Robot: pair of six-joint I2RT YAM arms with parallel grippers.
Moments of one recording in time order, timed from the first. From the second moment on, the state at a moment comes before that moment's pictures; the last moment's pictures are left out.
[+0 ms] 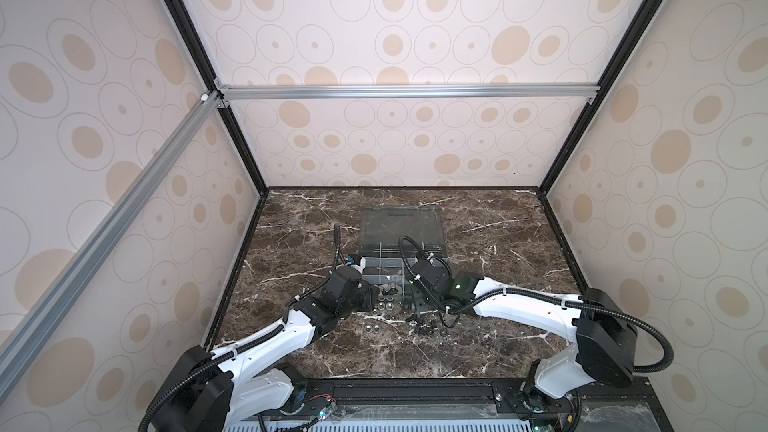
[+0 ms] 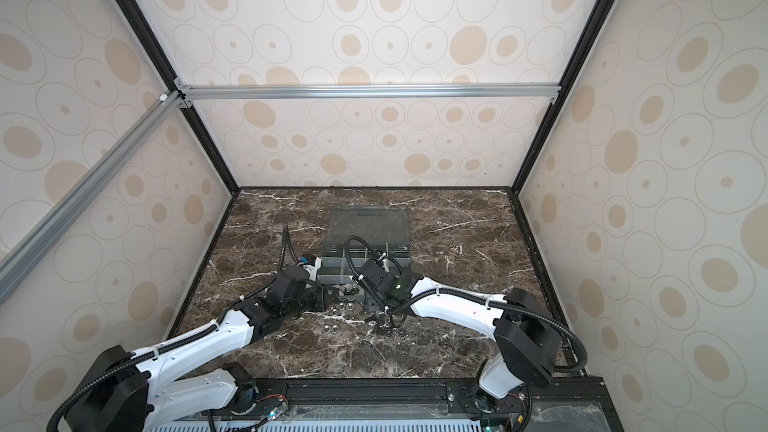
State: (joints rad) left arm -0.64 1.12 0.51 -0.12 0.00 -0.56; right arm 0.97 1.53 1.02 -0.56 0.32 0.65
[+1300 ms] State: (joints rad) left arm -0.64 1.12 0.51 -0.09 0.02 -0.56; right arm 0.97 1.40 0.90 -0.65 0.34 0.73
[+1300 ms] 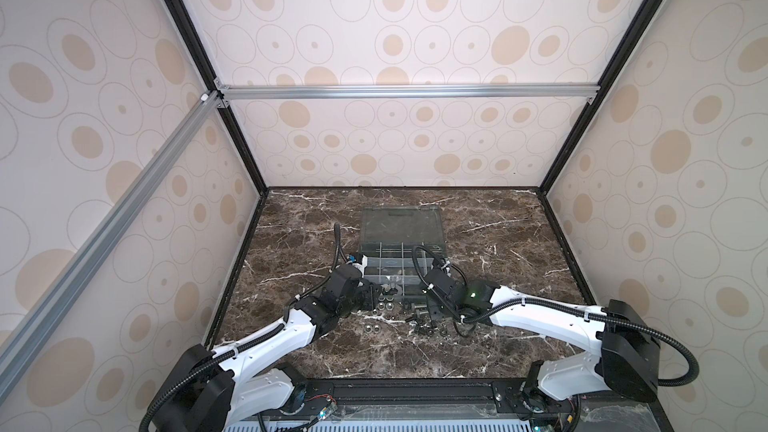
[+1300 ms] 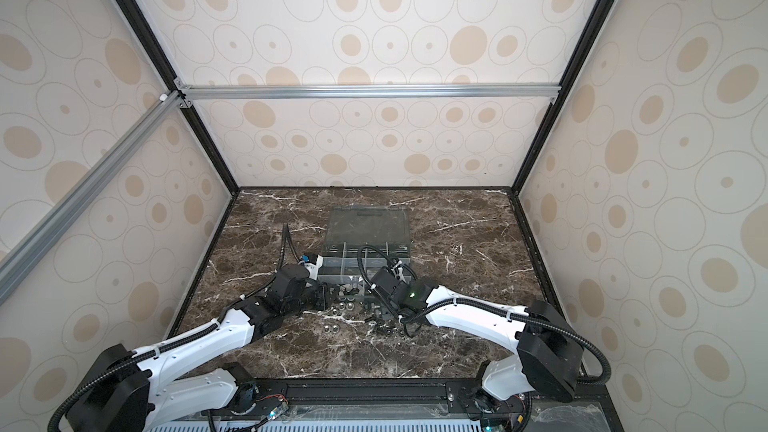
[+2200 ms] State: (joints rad) left arm -0.64 1.12 0.51 -0.10 0.00 -0.57; right arm 1.05 1.52 0.89 -0.62 0.24 0.78
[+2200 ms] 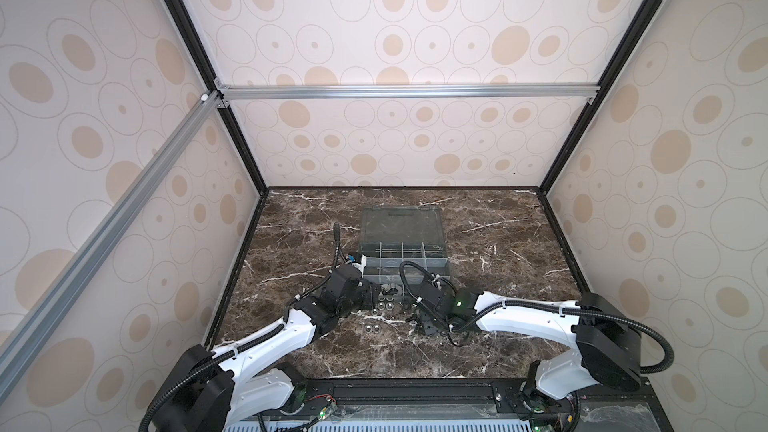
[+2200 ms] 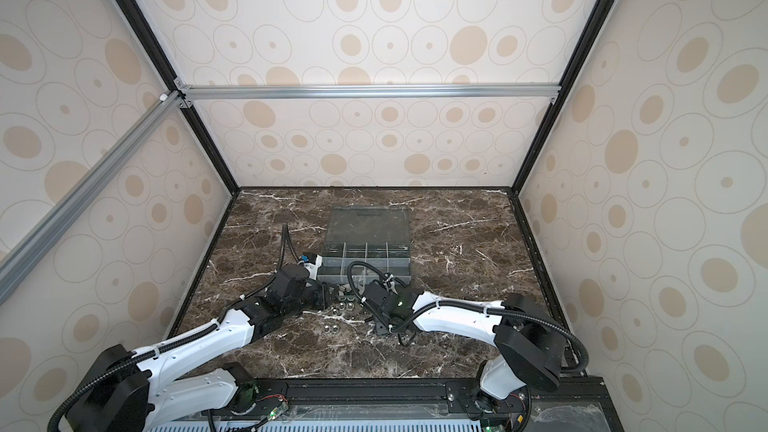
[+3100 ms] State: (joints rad) left arm -0.64 0.94 0.46 -0.16 -0.08 -0.60; right arm 1.05 1.80 1.15 -0.54 0.26 0.70
